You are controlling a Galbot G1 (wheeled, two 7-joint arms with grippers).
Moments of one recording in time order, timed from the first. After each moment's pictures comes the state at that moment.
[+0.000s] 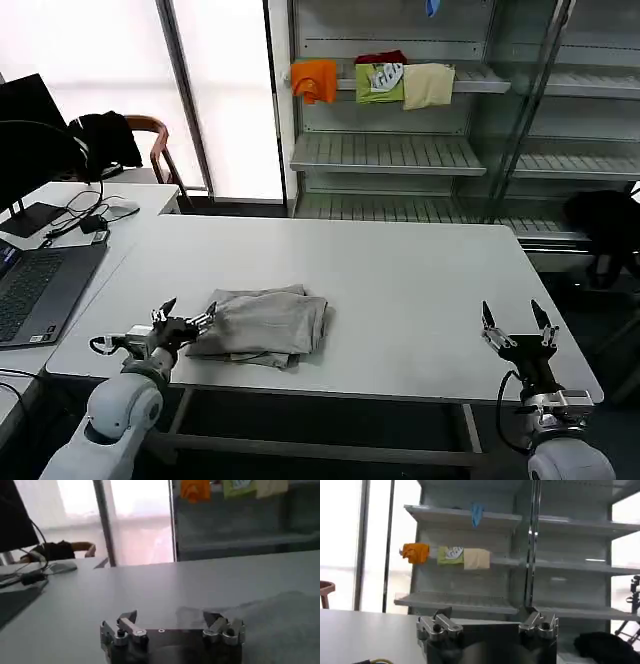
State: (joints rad) left arm 1.11 -1.05 -0.45 -1.80 -0.50 0.47 -0.15; right arm -1.45 1.11 0.66 2.02 0.38 -0.02 0.15
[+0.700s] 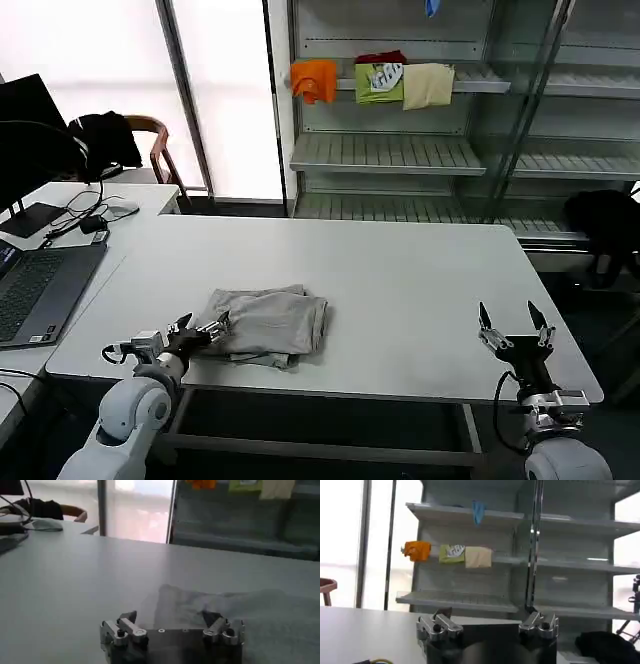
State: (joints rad) left arm 1.10 -1.12 -0.45 -1.79 -0.63 0.51 -0.15; right arm -1.45 1.11 0.65 2.02 0.37 -0.02 0.15
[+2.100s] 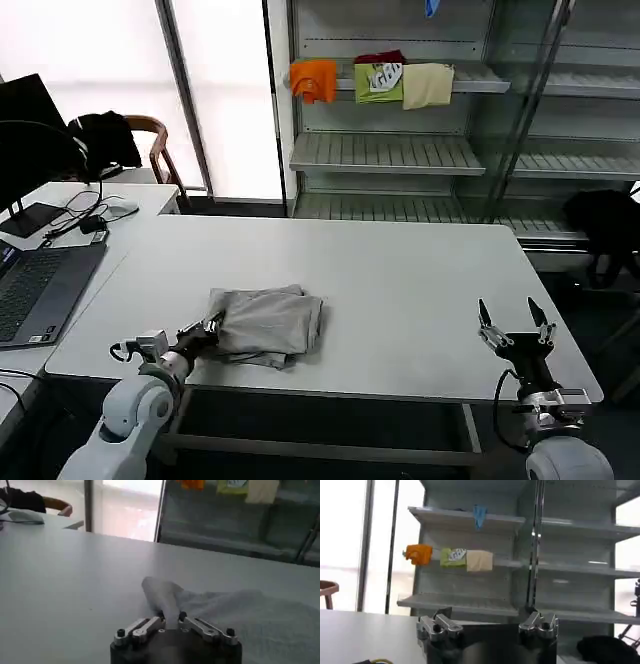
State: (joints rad) left arm 1.09 -1.09 -0.44 -1.78 -0.68 0.50 -0.11; right arm -1.44 1.11 0.65 2.03 0.37 -0.02 0.14
